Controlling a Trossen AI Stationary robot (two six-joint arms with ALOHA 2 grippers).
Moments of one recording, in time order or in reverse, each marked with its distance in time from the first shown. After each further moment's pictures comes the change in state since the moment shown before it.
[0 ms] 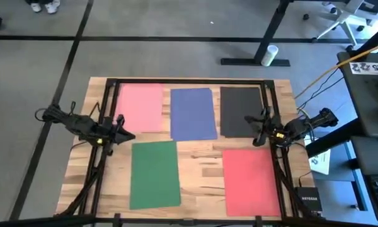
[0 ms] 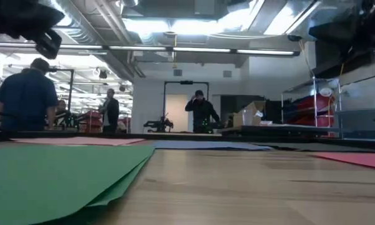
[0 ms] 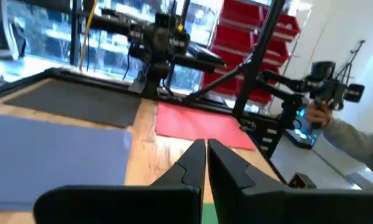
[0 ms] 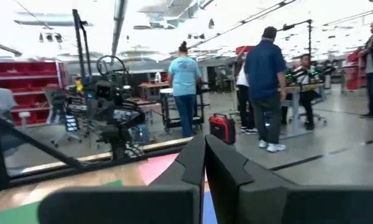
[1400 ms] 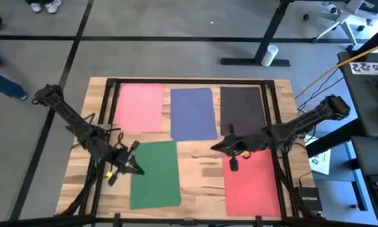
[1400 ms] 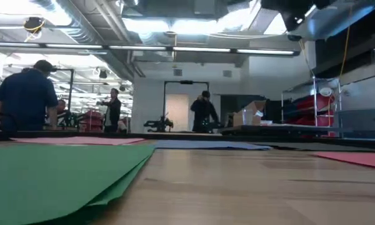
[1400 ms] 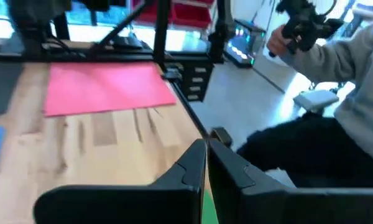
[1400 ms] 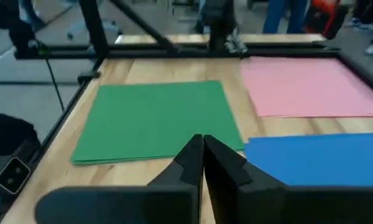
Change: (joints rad) left arm -0.266 0.847 0.437 0.161 0.082 -0.006; right arm -0.004 1.086 0.652 -0.213 -0.377 0.289
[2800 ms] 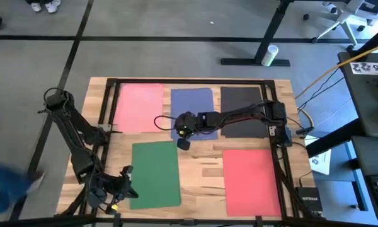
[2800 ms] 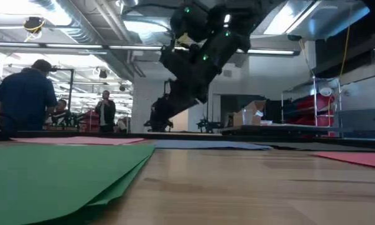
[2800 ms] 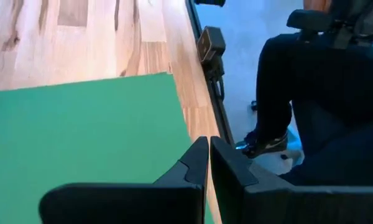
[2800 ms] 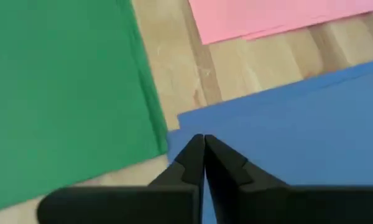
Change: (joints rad) left arm -0.353 0.446 0.311 -0.371 -0.263 -0.497; right arm -0.444 0.923 0.719 -0.330 -0.302 -0.001
